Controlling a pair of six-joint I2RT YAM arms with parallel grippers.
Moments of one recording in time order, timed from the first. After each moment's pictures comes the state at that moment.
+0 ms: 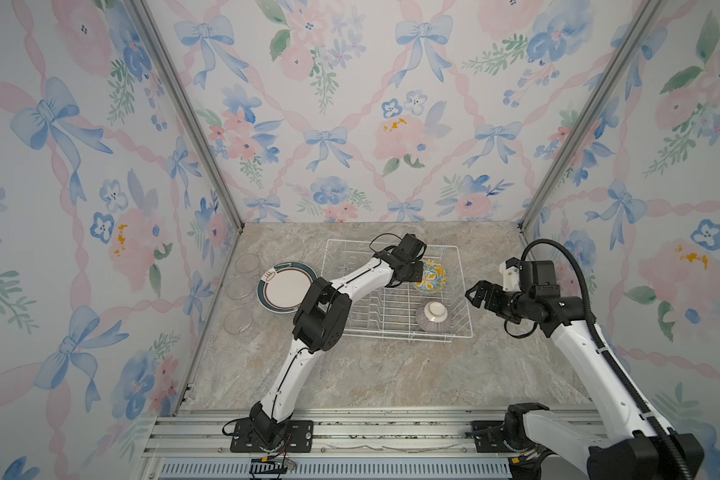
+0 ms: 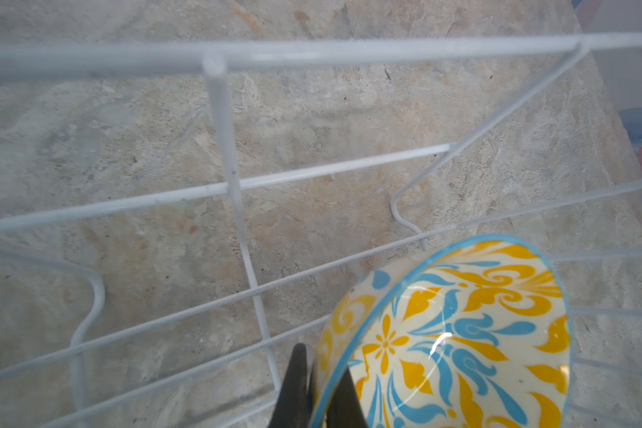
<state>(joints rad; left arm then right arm) -0.71 2.32 1.97 -0.50 -0.03 -0.45 0.08 1.08 0.99 -0.81 -0.24 0.43</state>
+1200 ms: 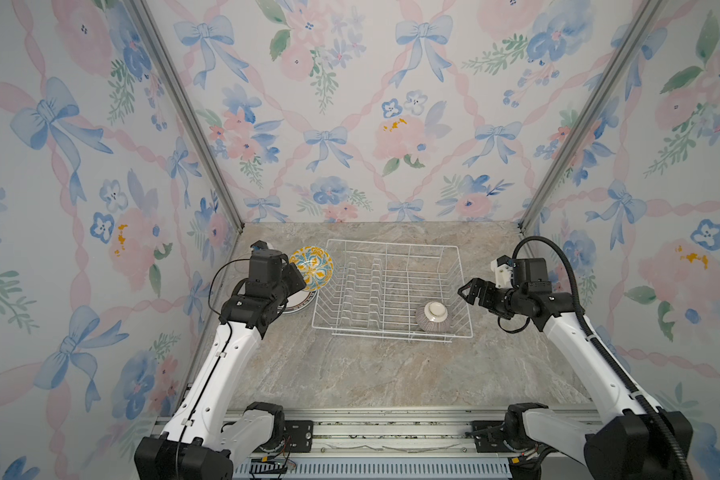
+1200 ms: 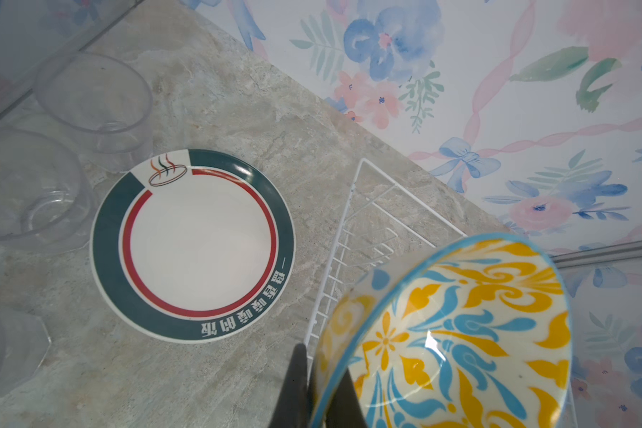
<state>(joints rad) -0.12 1.08 1.01 -0.58 -0.04 -0.63 0.08 1.16 0.97 -0.70 -0.34 0.41</state>
